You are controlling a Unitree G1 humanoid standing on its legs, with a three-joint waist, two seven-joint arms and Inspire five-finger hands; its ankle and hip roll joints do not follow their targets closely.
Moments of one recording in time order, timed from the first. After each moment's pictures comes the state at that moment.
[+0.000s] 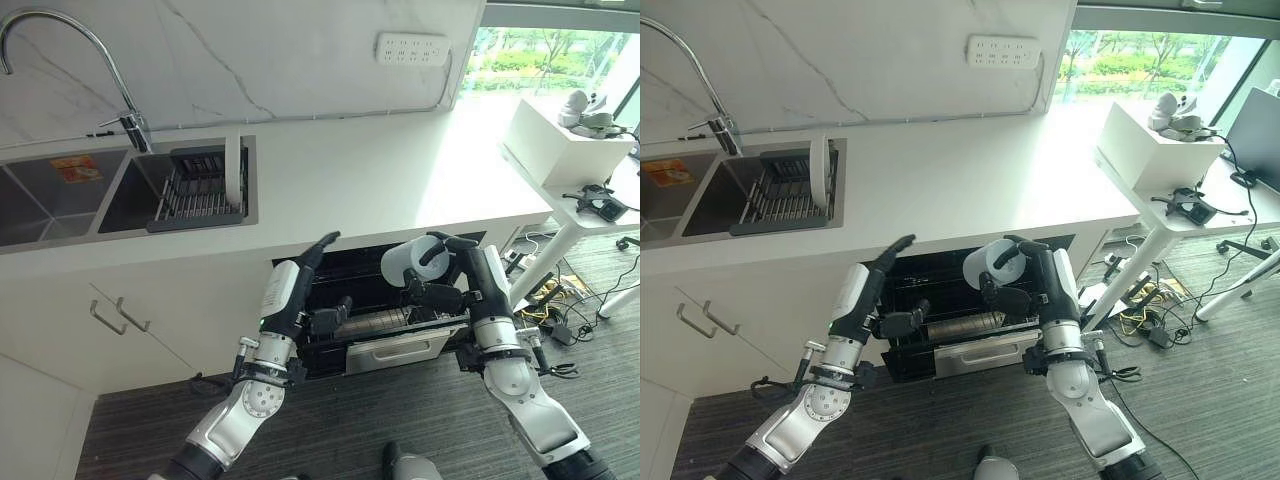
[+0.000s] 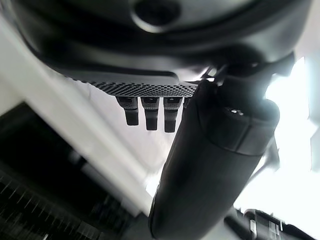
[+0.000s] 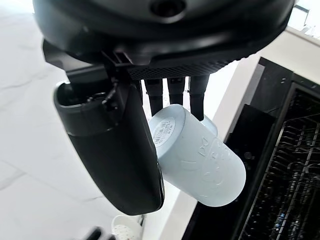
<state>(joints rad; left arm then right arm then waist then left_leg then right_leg) -0.11 0.46 -0.48 0.07 0.32 -0.19 0.31 -0.04 -0.54 0.26 -0.12 0.04 -0.03 -0.36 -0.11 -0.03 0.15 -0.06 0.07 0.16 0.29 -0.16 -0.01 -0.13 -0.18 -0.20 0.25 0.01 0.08</state>
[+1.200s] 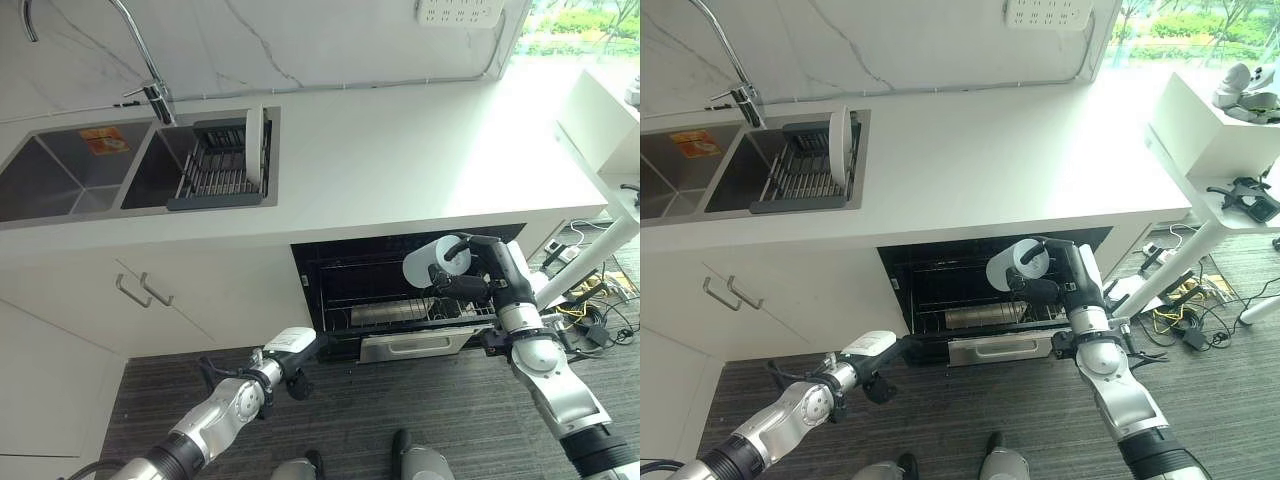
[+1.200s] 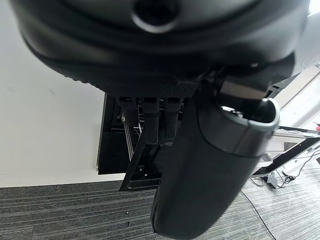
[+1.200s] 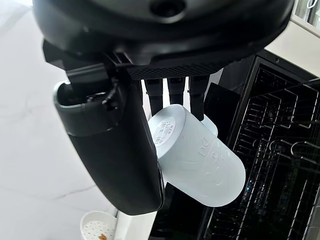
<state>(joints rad) -0.18 0.61 -0.65 0.27 0.53 0.00 -0.07 -0.12 -0.58 0.18 0.07 0.21 -0.06 -0.24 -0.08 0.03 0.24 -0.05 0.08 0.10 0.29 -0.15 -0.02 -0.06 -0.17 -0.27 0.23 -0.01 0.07</state>
